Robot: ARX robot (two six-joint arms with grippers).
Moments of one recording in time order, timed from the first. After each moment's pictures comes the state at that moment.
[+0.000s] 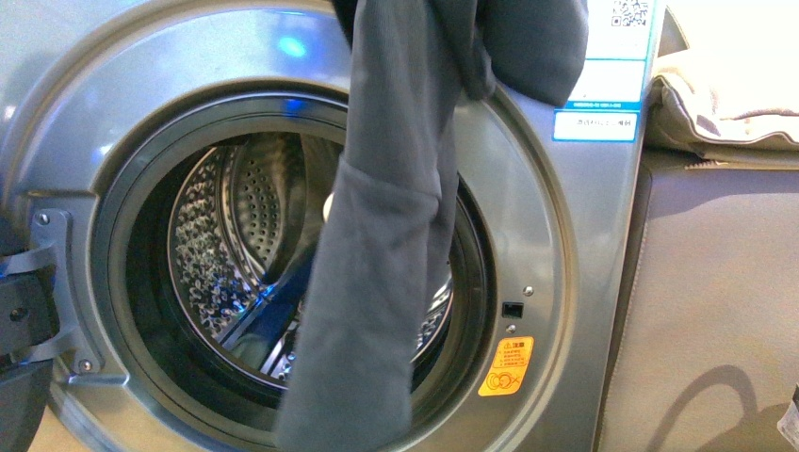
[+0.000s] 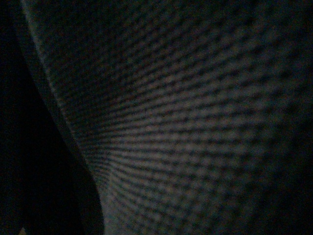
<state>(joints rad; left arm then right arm) -0.47 1.37 1.12 0.62 0.10 -0.09 0.68 1.47 2.01 -0.30 0.10 0.02</state>
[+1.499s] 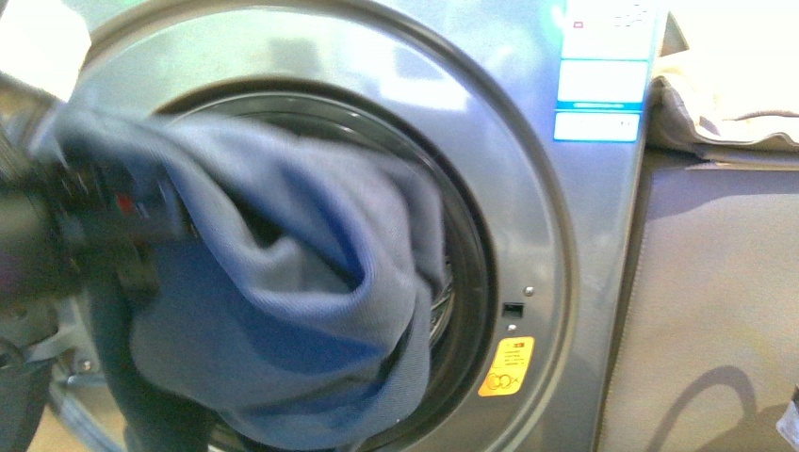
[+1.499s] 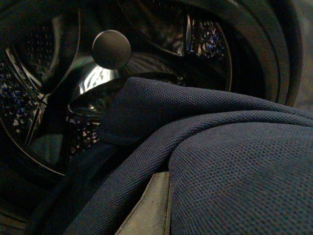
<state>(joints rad) -0.19 1.43 0.55 0.94 0.11 -0.15 0.56 0.84 0.97 -0.06 0.54 0.00</state>
